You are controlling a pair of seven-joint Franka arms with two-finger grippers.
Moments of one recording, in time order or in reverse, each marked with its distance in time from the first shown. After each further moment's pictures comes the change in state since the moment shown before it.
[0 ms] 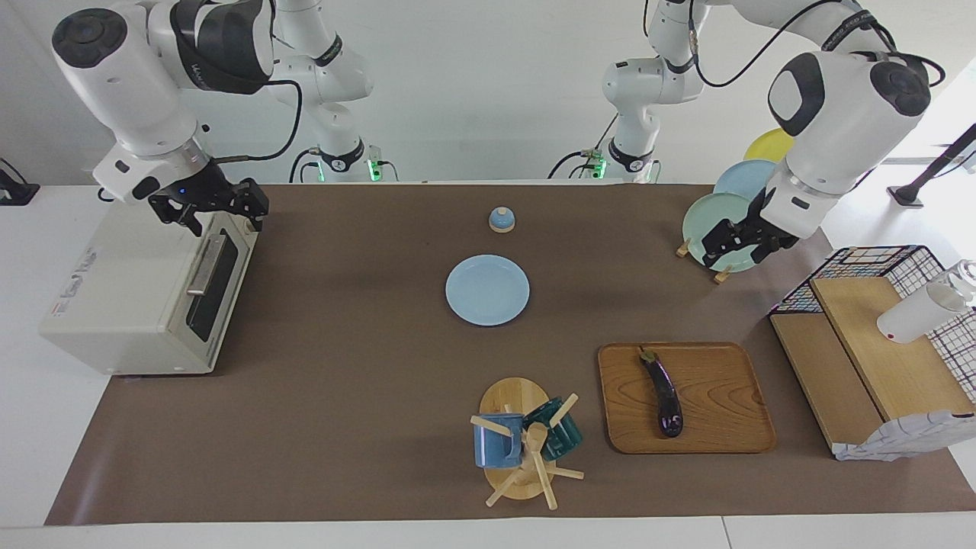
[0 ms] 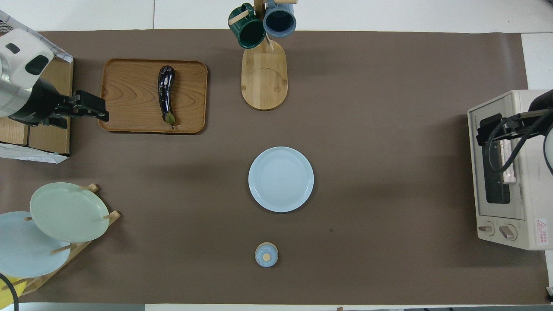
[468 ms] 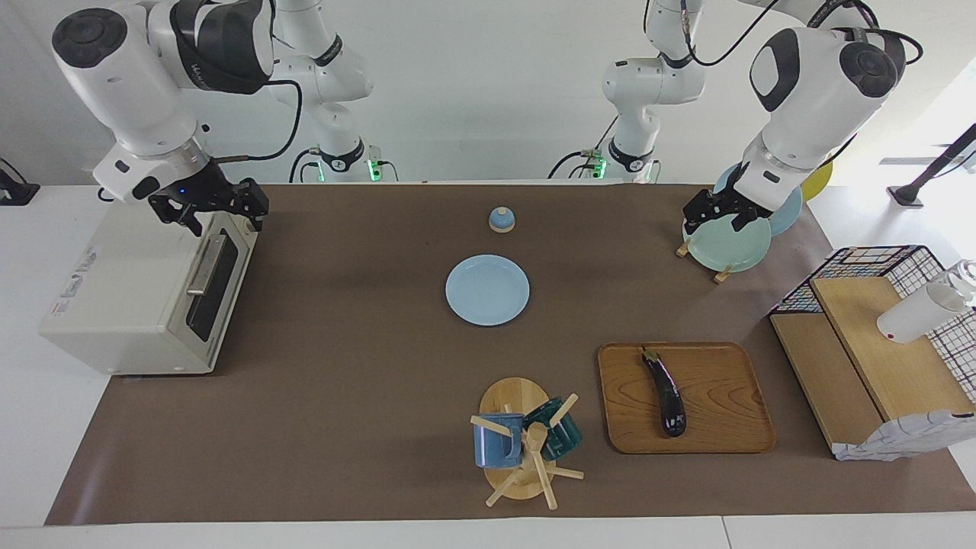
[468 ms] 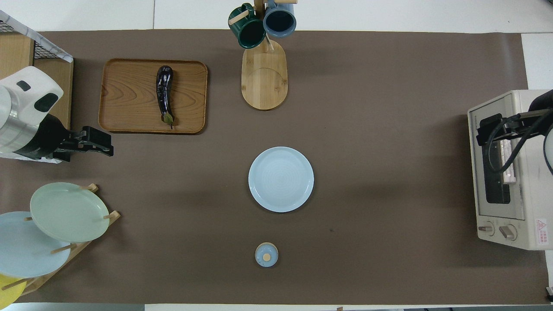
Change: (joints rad) left arm -0.050 -0.114 0.024 -0.156 0.003 -0.032 -0.003; right arm 0.000 0.000 0.000 0.000 0.000 0.000 0.000
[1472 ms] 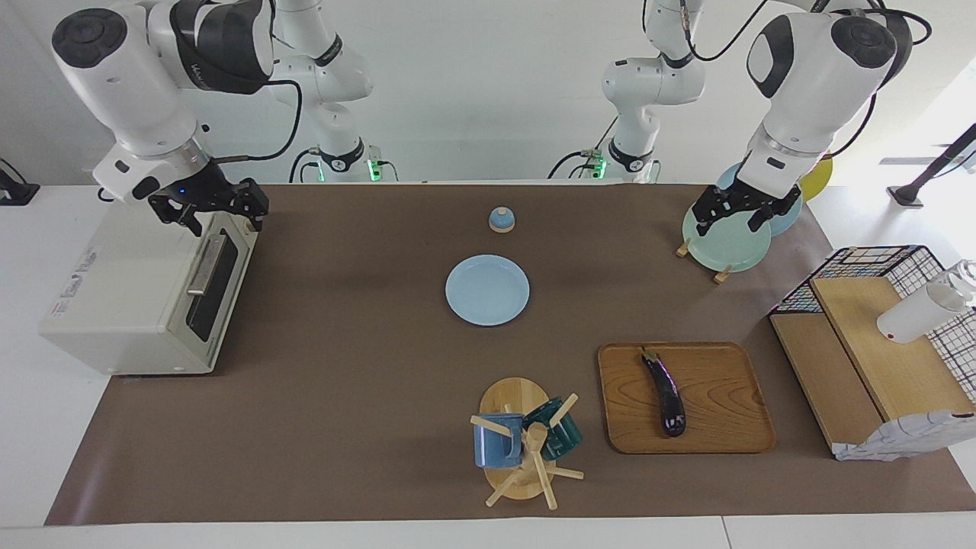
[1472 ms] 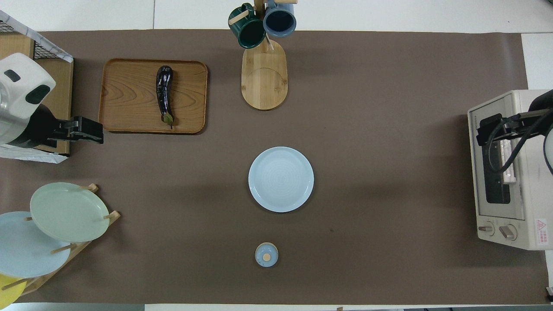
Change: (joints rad) left arm -0.024 -0.002 0.005 0.046 0.082 0.045 0.000; right arm 0.000 0.000 0.000 0.000 0.000 0.000 0.000
